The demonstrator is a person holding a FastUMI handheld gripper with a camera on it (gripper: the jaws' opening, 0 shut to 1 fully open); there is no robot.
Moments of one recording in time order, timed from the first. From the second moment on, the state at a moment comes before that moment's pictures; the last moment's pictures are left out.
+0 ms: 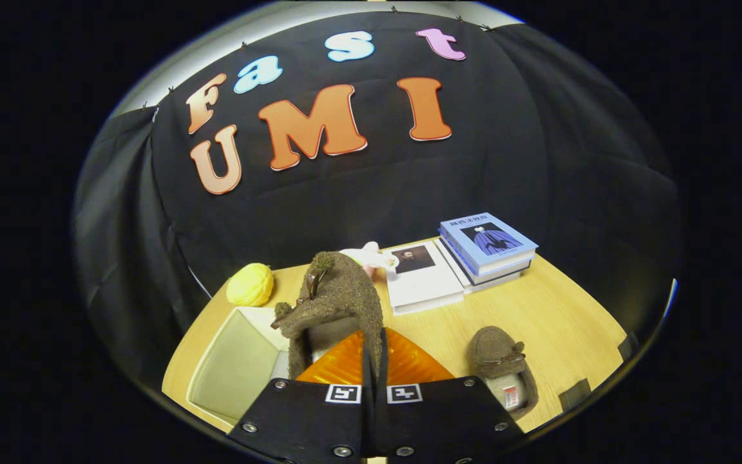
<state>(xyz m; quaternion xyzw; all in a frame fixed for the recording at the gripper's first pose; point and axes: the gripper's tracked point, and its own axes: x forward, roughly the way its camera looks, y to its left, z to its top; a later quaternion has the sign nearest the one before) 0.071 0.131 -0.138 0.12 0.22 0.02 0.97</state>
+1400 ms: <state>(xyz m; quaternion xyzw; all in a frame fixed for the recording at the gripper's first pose) 0.059 0.294 -0.201 0.08 0.30 0.06 0.95</state>
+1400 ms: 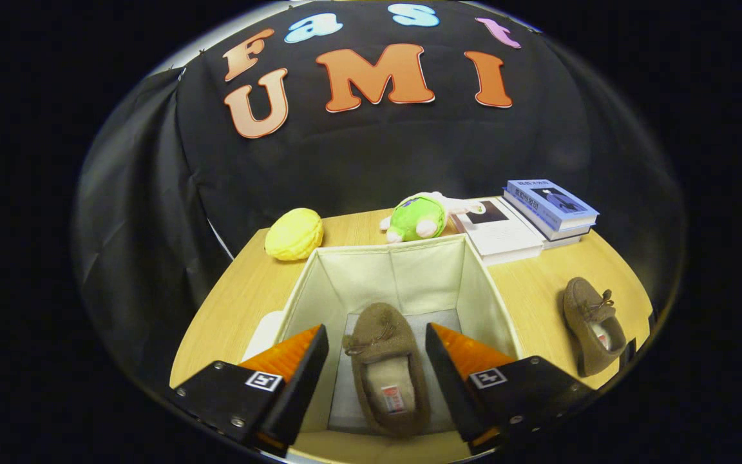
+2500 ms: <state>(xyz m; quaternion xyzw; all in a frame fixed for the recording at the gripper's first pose) 0.027 0.054 -0.197 0.05 0.26 -0.01 0.96</state>
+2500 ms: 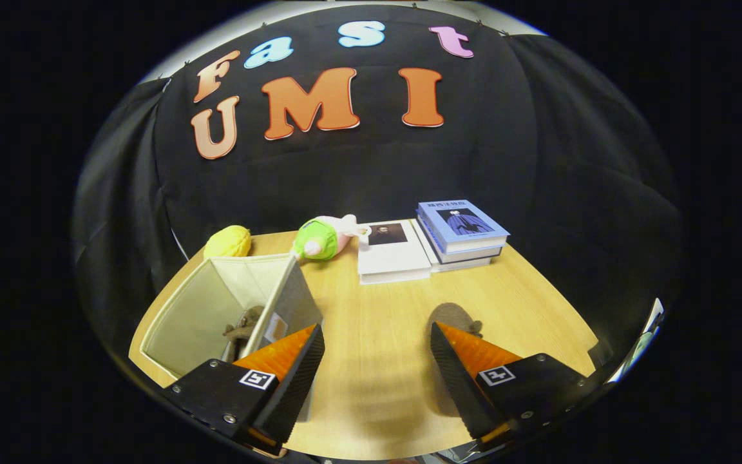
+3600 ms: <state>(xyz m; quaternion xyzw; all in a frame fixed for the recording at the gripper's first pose) 0.019 -0.053 -0.325 0.11 0.36 -0.08 0.92</state>
